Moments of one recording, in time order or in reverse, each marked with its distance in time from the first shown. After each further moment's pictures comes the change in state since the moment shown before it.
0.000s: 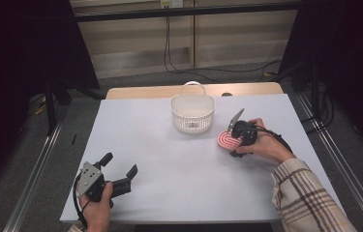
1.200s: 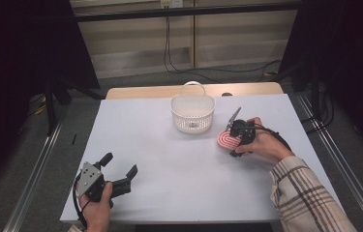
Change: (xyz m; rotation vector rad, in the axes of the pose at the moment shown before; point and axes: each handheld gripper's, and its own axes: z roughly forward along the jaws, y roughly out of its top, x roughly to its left) left arm 0.000 0.000 0.000 -0.006 -0.004 -0.004; right arm -0.002 0.006 0.002 0.052 0.021 0.012
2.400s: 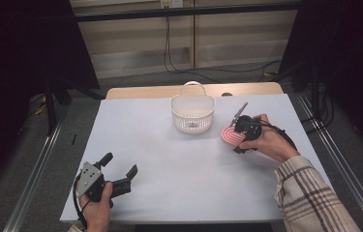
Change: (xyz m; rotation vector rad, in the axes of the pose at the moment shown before) left arm 0.000 0.000 0.000 0.007 0.003 0.004; right arm -0.005 -0.007 -0.021 -0.020 -0.024 0.071
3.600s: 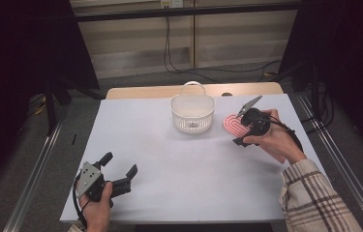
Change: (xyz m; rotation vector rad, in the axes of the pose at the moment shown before) left arm 0.000 0.001 0.000 -0.008 0.001 0.001; right arm 0.006 -0.005 -0.040 -0.211 -0.072 0.076
